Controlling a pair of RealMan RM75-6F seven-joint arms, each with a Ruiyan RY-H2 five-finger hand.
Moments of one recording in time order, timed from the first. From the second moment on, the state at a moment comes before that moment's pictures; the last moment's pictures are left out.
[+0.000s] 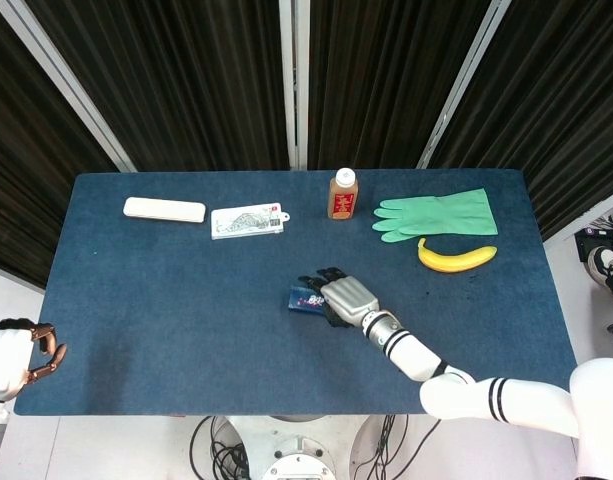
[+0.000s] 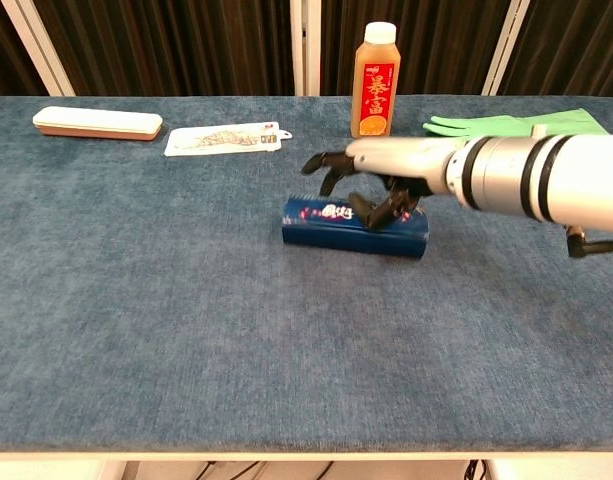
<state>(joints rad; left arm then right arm) -0.08 -1.09 -0.03 -1.61 1.50 1.47 0.00 0.90 -1.55 0.19 -1.55 -0.91 0.66 -0.32</state>
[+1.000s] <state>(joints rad) -0.08 -1.09 -0.02 -1.61 1.50 1.47 -0.01 0.96 -1.54 0.11 -1.56 -0.85 0.76 -0.48</state>
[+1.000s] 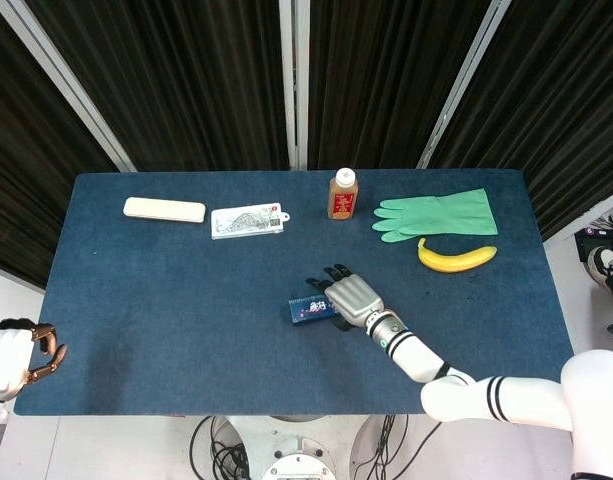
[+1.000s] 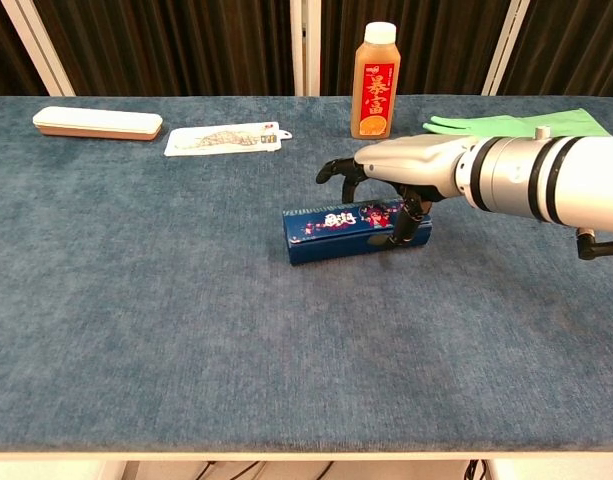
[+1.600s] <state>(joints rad) -0.08 -1.08 -0.02 -1.61 1.50 1.47 -0.01 0.98 -1.53 0.09 -1.56 -0.82 0.77 -0.47</state>
